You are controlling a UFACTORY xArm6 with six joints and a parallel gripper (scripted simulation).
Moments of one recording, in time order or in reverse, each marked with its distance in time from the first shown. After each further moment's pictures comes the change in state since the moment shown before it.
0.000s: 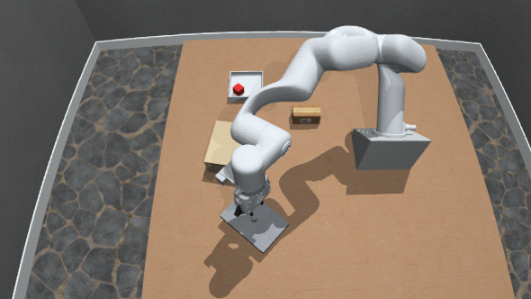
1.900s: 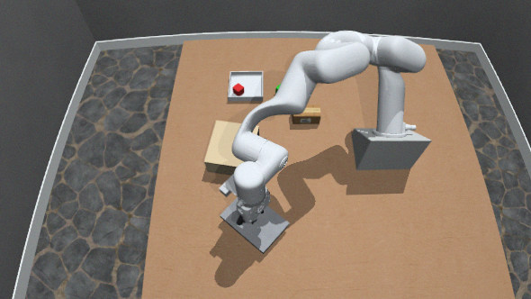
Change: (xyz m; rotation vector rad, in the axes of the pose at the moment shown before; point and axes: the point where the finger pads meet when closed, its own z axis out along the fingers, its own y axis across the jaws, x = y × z) arm 0.000 -0.001 0.076 -0.001 0.000 0.000
